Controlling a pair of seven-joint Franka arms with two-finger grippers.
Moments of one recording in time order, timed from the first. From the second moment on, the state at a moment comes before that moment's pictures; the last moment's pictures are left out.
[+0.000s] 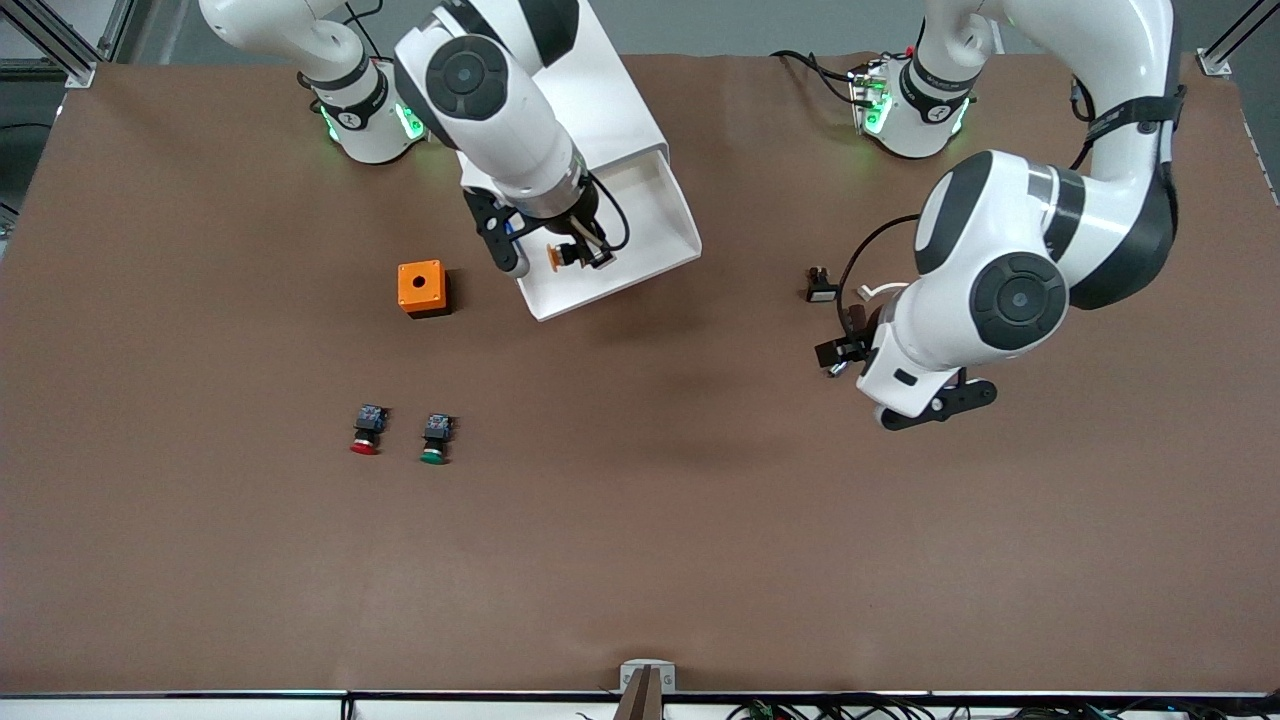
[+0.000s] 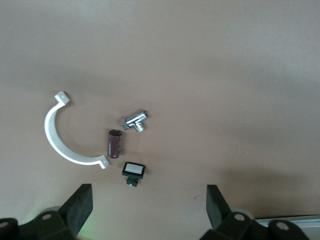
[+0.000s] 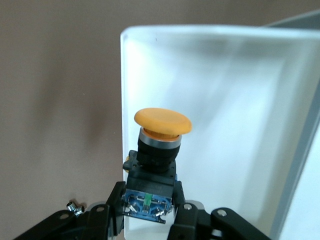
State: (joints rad) left arm -0.49 0.42 0.12 -1.44 -0.15 1.62 -0.58; right arm 0.76 0.21 0.00 -1.73 0.27 2.00 1.77
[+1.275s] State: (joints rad) left arm -0.55 0.40 0.00 -1.61 -0.23 1.80 -0.58; right arm 0.75 0.26 -0.04 -1.72 0.24 2.04 1.75
